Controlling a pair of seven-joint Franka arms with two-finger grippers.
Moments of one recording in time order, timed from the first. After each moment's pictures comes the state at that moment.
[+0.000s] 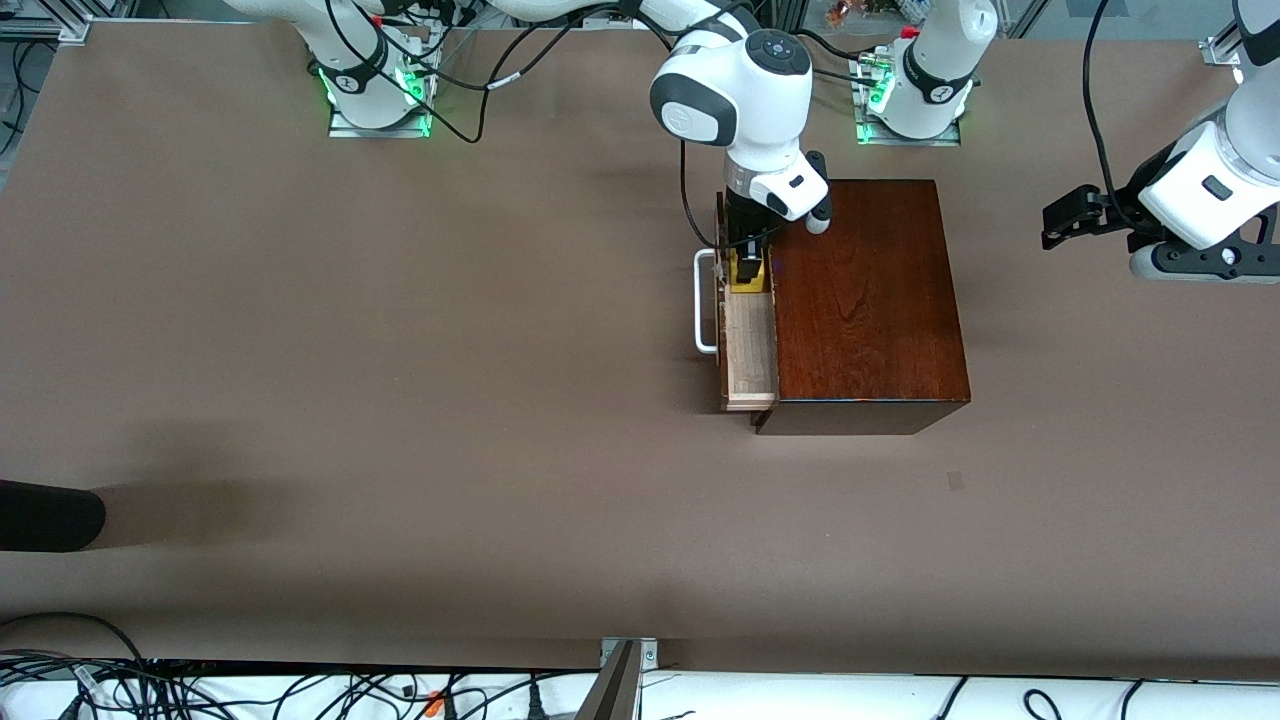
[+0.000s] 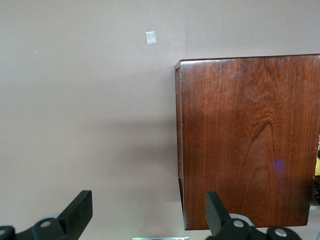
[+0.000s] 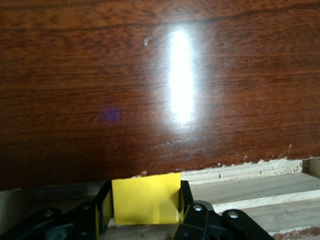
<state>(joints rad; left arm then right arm) -0.06 0.01 0.00 -1.64 0.00 1.51 -0.04 1.00 0.86 0.09 -1.05 -0.29 2.03 -0.38</state>
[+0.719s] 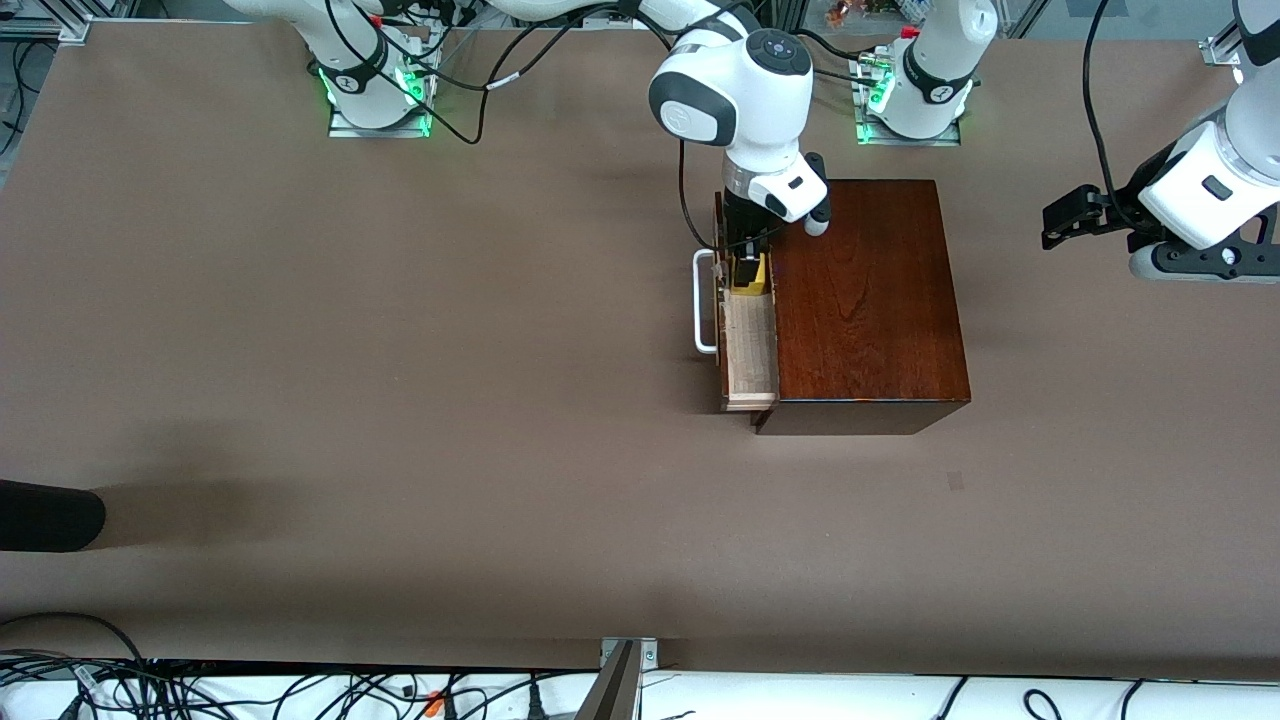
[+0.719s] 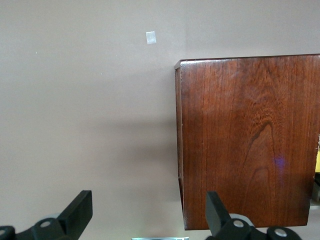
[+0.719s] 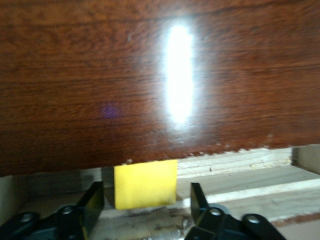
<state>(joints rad) -0.06 0.01 0.00 -1.64 0.00 1.51 -0.04 1.00 0.85 0.09 -1.03 -0.29 2.00 -0.38</state>
